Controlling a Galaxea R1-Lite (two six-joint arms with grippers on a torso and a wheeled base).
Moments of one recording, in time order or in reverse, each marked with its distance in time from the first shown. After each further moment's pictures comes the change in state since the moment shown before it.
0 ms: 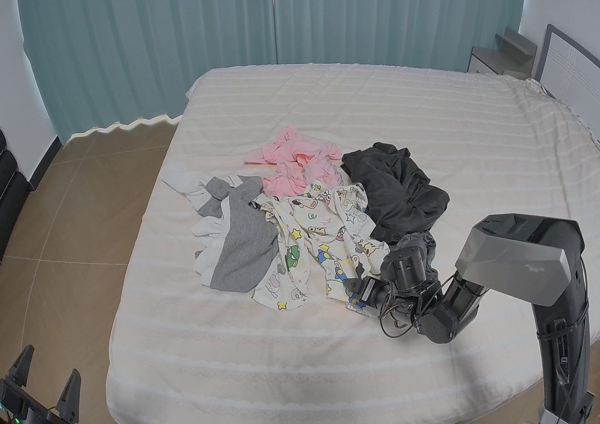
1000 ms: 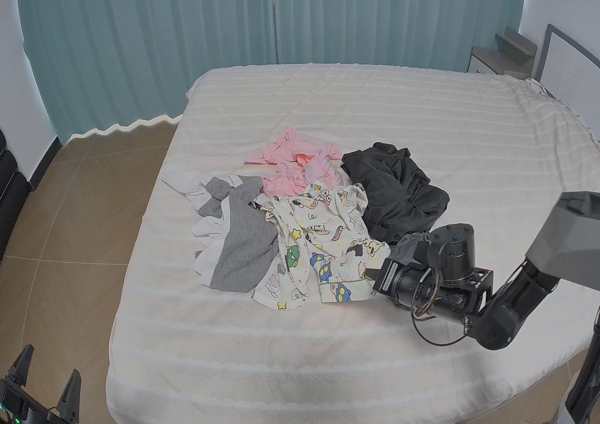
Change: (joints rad) left arm 0.000 0.000 0.000 -0.001 -0.001 0.013; right arm 0.042 -0.351 0.288 -0.133 0.162 -0.004
